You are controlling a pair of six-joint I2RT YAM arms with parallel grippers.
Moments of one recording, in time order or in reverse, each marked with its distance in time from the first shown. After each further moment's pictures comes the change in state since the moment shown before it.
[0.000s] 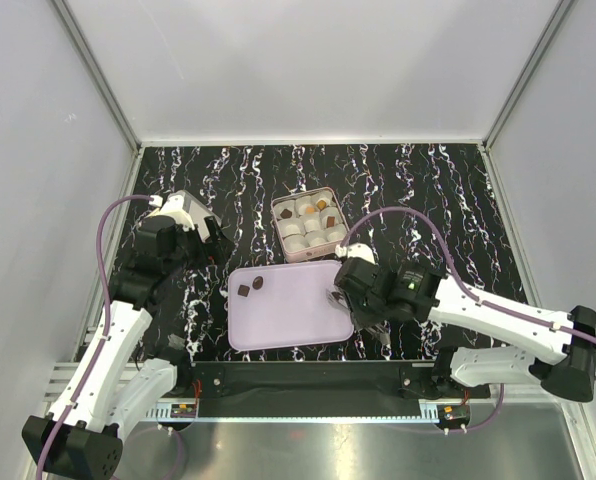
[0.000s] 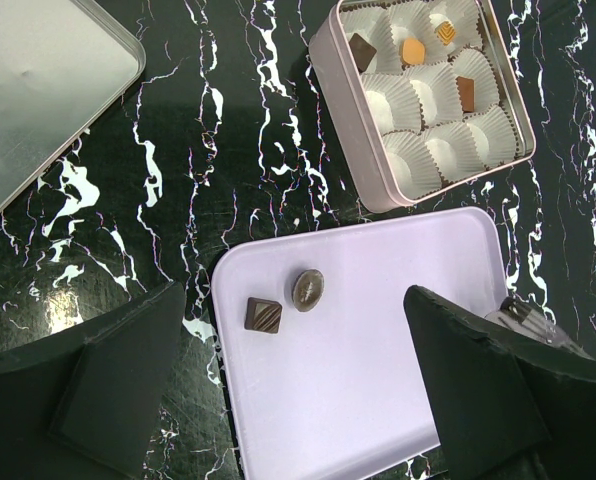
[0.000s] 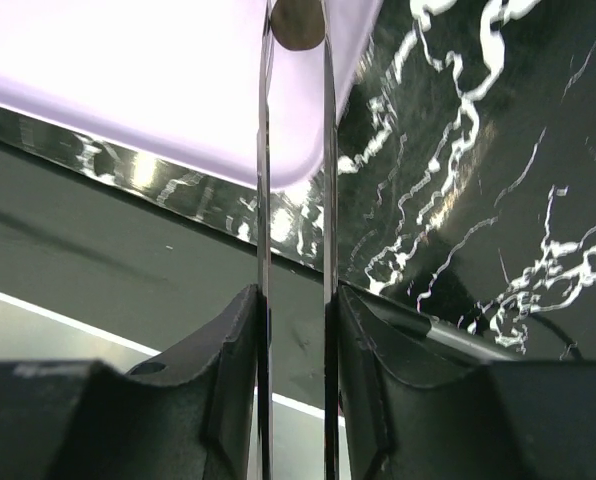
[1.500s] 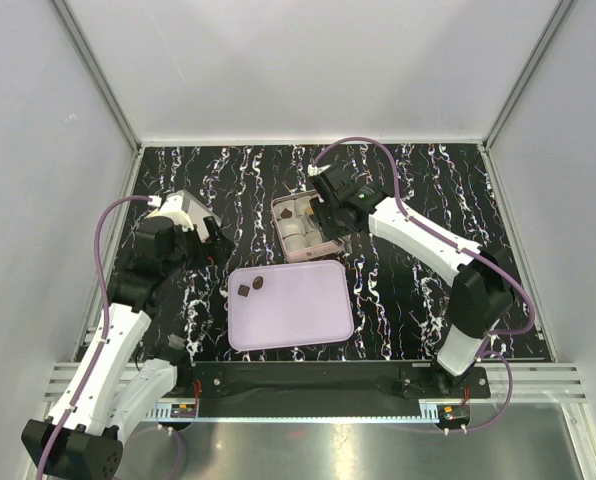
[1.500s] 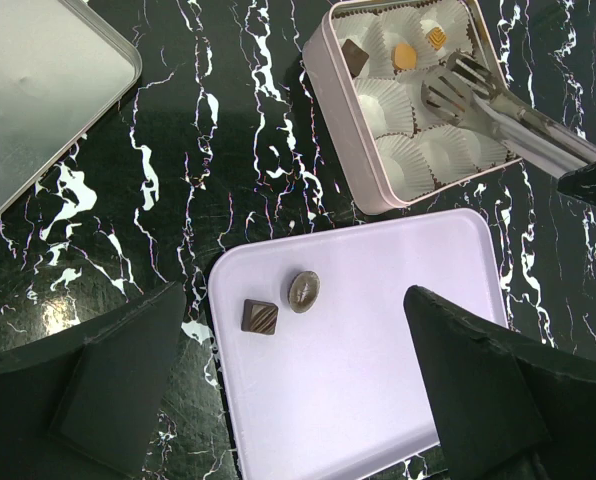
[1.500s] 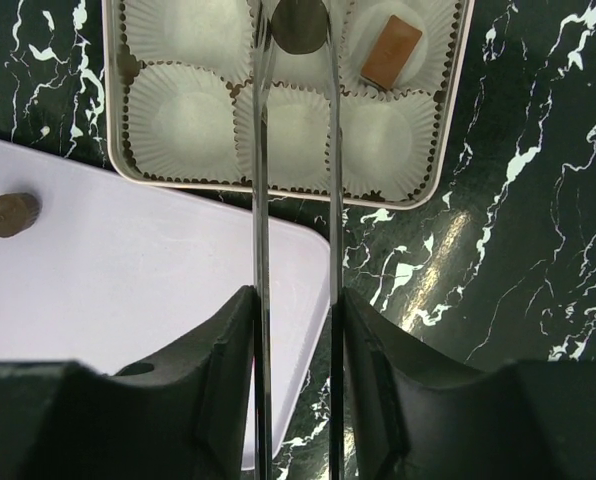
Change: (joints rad) left arm 0.002 -0.016 0.000 0.001 0.008 0.000; right arm -0.408 0.572 0.493 0.269 -0.050 -0.396
